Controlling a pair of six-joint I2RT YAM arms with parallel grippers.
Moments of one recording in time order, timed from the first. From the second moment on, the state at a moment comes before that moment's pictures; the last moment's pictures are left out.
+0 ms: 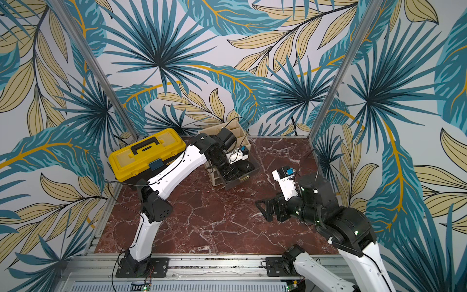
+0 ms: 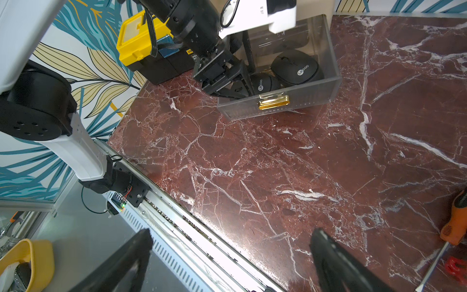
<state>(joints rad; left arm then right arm) -0.75 2.20 2.41 -1.39 0.25 0.23 0.51 0.80 1.40 -1.29 -0.18 0.25</state>
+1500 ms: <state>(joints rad) -0.79 2.21 2.41 -1.36 0.09 0.25 0.51 0.80 1.39 -1.28 -0.16 0.25</state>
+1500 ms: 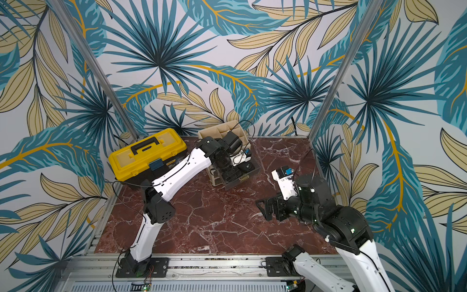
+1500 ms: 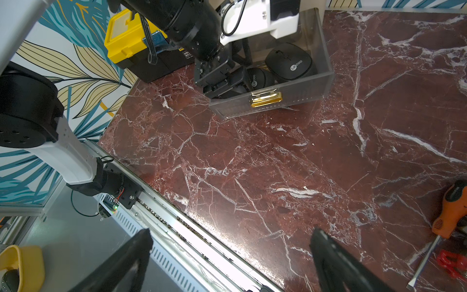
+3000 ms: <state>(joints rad) -0.77 2.23 2.42 -1.36 0.10 0.27 0.48 0.92 0.57 -0.23 0.02 1.01</state>
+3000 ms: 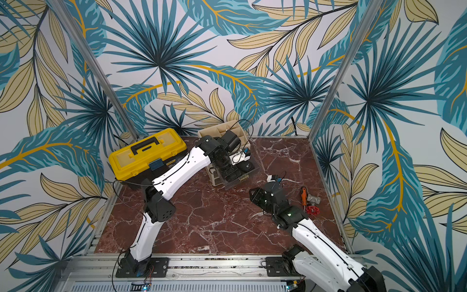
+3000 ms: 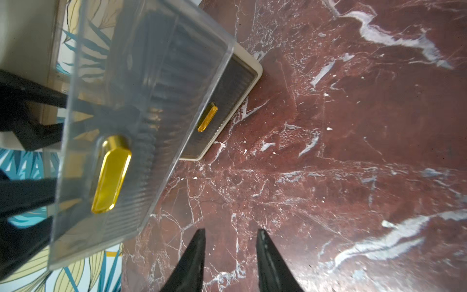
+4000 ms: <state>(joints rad) -0.77 2.22 2.42 -1.36 0.10 0.27 0.46 1.39 0.44 0.60 -0.06 1.35</state>
